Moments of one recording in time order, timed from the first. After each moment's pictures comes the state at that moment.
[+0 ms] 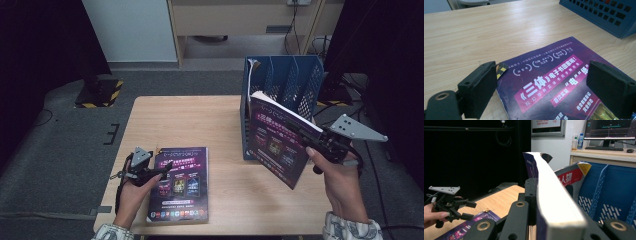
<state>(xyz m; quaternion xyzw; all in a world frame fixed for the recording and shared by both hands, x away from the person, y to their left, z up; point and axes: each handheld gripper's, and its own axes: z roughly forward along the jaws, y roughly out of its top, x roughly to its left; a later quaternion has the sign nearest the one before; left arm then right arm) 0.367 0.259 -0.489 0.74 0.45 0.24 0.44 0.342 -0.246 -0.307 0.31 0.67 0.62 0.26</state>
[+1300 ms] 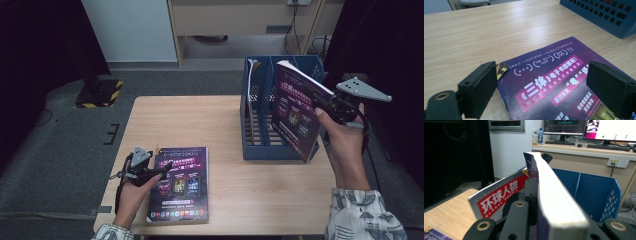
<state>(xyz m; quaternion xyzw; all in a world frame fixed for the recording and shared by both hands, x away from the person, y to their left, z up) 0.367 0.259 -0.489 0.74 0.45 0.24 0.44 0.415 -0.271 -0.276 0.41 0.64 0.55 0.34</state>
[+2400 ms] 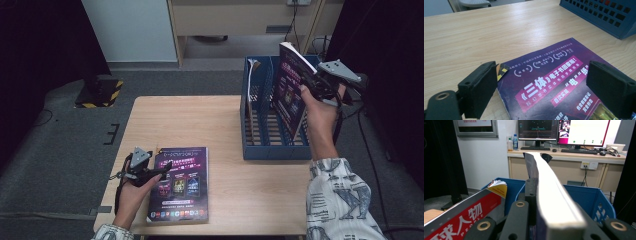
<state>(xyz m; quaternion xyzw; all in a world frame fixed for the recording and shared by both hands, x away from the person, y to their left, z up) 0.365 0.259 -0.487 0.74 0.45 0.24 0.45 0.490 -0.250 -0.287 0.46 0.59 0.53 0.41</state>
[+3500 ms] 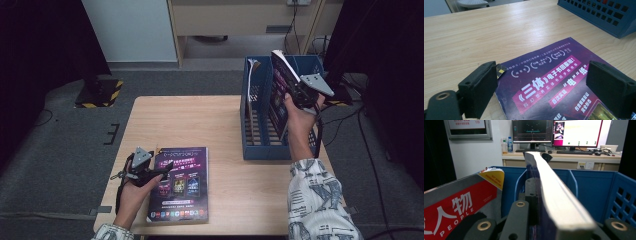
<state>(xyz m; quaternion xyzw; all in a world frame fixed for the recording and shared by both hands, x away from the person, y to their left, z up) 0.366 0.255 -0.489 0.74 0.44 0.24 0.44 0.513 -0.228 -0.345 0.46 0.56 0.54 0.43</state>
